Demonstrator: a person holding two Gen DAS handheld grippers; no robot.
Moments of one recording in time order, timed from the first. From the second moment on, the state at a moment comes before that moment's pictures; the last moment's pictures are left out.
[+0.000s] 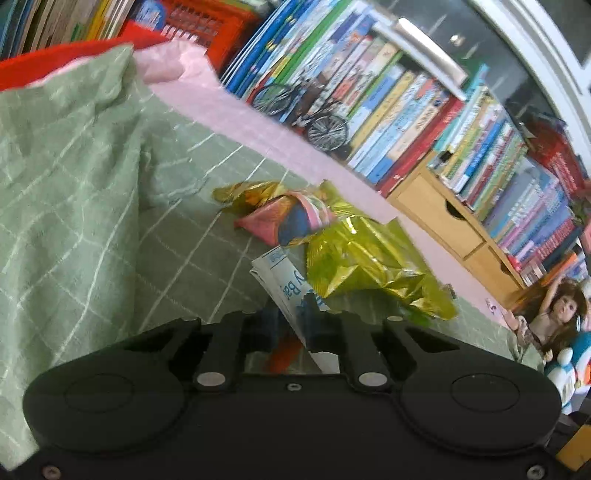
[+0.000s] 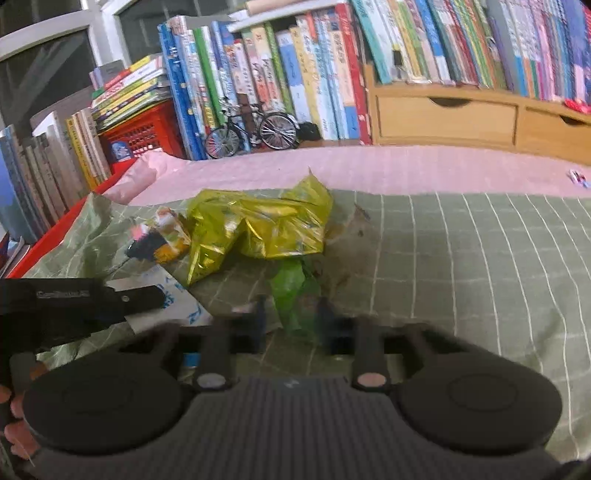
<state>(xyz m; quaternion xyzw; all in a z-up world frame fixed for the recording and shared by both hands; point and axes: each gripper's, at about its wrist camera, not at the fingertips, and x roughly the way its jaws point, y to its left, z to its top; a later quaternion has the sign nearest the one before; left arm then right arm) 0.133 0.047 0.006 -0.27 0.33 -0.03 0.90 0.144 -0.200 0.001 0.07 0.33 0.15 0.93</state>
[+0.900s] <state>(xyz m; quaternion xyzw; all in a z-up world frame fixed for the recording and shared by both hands) 0.052 0.012 0.066 -0.19 0.30 -0.14 0.93 0.043 -0.236 0.035 0.06 0.30 0.13 0.94</state>
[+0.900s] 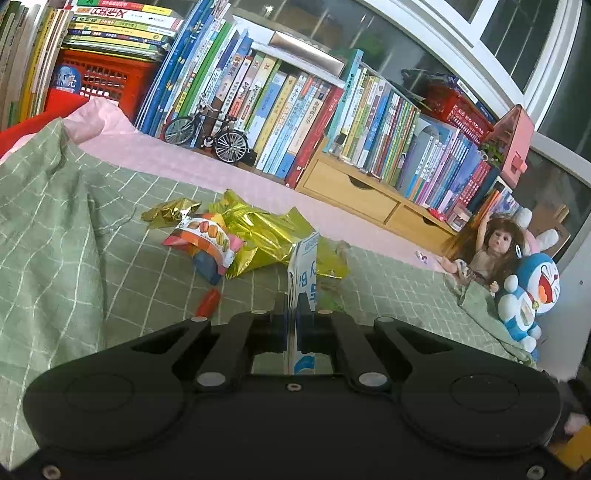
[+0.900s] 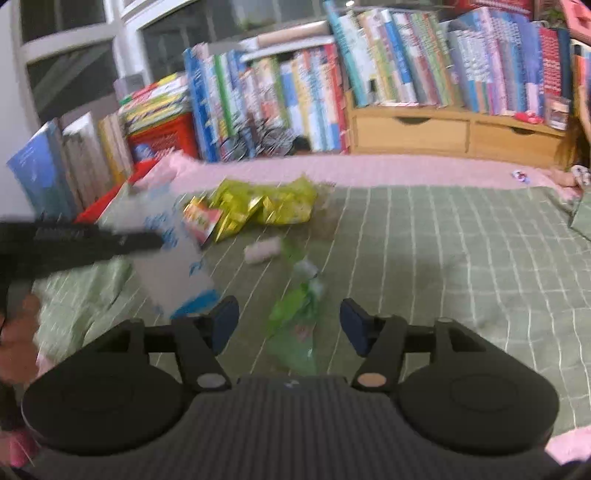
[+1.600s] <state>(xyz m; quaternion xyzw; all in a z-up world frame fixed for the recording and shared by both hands) 0.071 -0.031 0.038 -0.12 0.29 -0.14 0.94 0.068 -0.224 0.007 0.04 0.31 0.10 0.95</state>
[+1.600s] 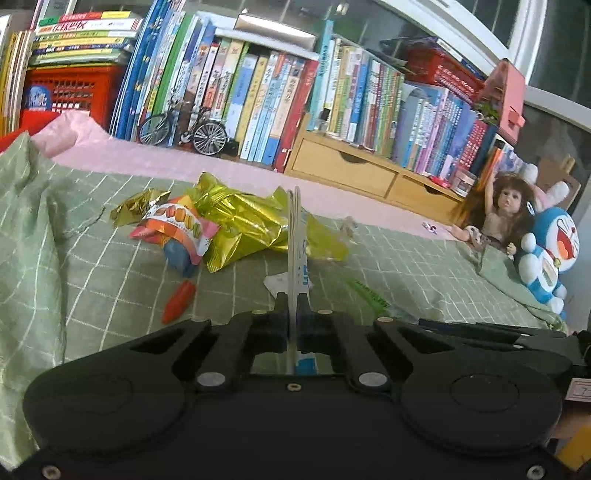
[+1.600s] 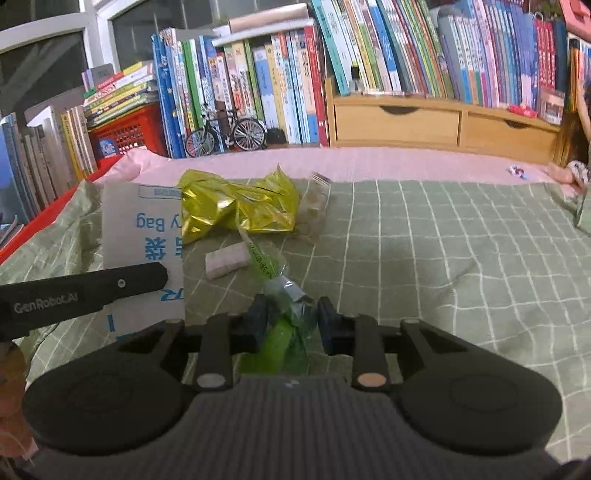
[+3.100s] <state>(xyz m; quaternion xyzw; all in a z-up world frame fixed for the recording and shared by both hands) -0.178 -0.025 -0.001 -0.08 0.40 -0.26 0.87 -0.157 -0.235 -0.043 0.13 0.41 0.19 0.88</state>
